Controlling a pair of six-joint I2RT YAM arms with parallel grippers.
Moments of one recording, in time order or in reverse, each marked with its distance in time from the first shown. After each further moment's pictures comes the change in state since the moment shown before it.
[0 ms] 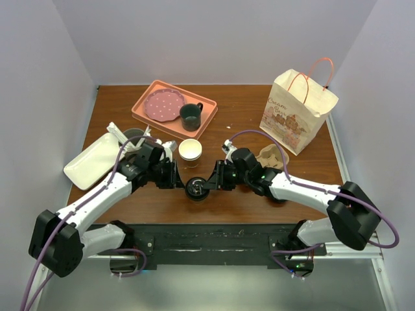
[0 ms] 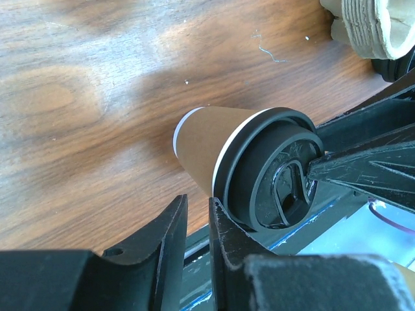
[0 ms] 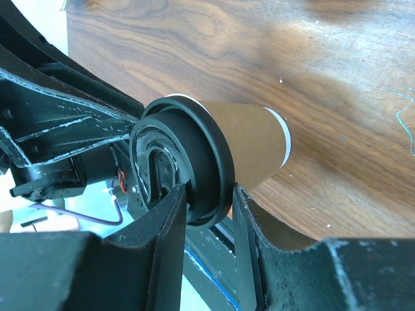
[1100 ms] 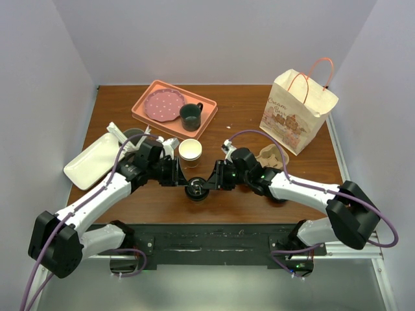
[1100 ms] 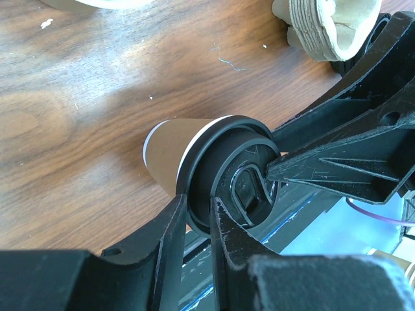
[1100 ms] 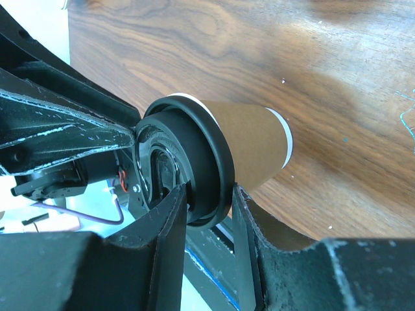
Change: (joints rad) left arm 0.002 -0.006 0.002 0.072 0.073 -0.002; right arm 0.000 0.009 0.002 0.006 -0.008 0.000
